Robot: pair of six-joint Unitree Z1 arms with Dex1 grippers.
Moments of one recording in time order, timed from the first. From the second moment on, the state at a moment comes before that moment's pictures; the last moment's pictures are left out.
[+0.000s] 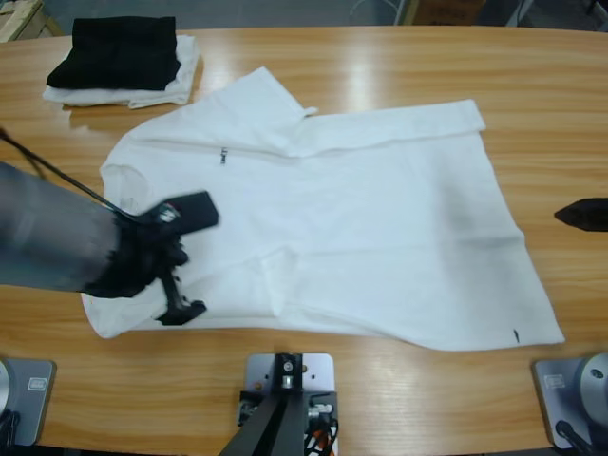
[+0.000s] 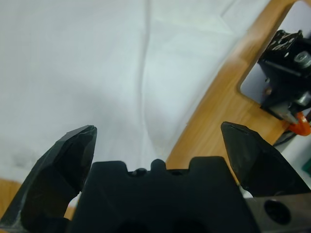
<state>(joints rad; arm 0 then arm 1) -1.10 1.68 -1.12 0.75 -0.01 -0.01 0.47 1.12 -0.89 0.86 0.00 0.21</state>
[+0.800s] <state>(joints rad) -1.03 1.93 -1.15 0.54 -0.16 0.02 0.47 1.17 -0.89 0.86 0.02 0.21</state>
